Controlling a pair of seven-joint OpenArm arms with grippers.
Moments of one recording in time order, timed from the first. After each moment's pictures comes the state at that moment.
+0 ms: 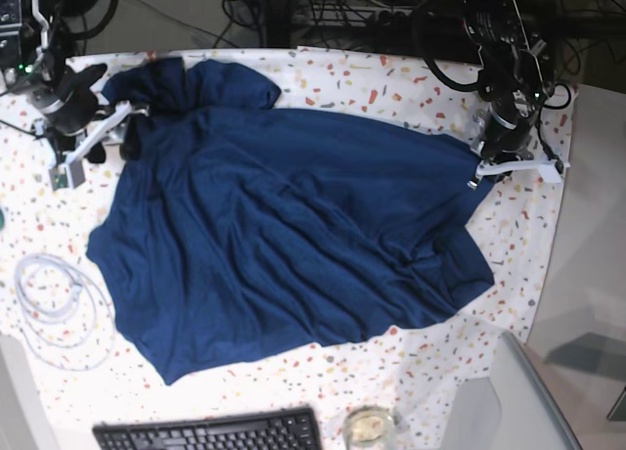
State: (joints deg) left arm 13.6 -0.1 -27.1 89.2 -34.4 6.2 29.8; right arm -22.9 15.2 9.1 96.2 26.6 13.3 -35.0
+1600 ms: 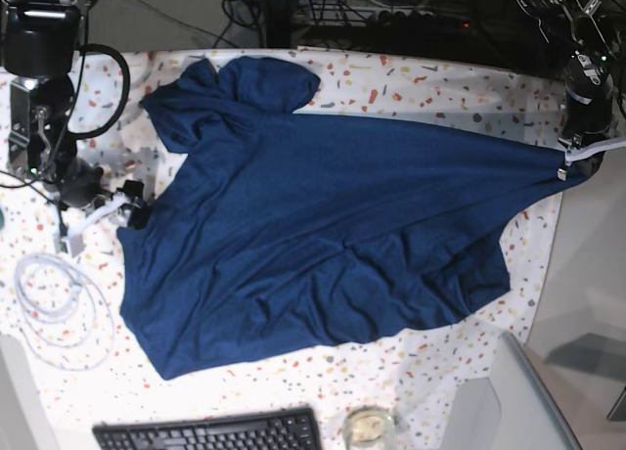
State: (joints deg) left arm 19.3 -2.2 -41.3 103.2 -34.4 6.0 30.6; right arm 3.8 13.0 11.7 59.5 26.4 20.6 -34.8
